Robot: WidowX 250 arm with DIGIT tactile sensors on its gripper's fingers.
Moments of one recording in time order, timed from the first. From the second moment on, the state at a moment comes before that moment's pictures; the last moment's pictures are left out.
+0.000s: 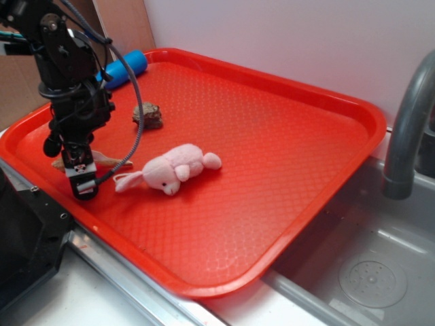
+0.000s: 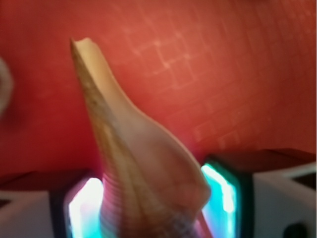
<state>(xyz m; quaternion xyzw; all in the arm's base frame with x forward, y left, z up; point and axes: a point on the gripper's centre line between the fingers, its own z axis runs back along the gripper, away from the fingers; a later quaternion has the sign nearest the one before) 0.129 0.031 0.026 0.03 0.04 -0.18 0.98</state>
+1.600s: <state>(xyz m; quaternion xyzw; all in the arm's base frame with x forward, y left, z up) 0.201 0.004 0.168 0.05 0.01 0.15 0.99</state>
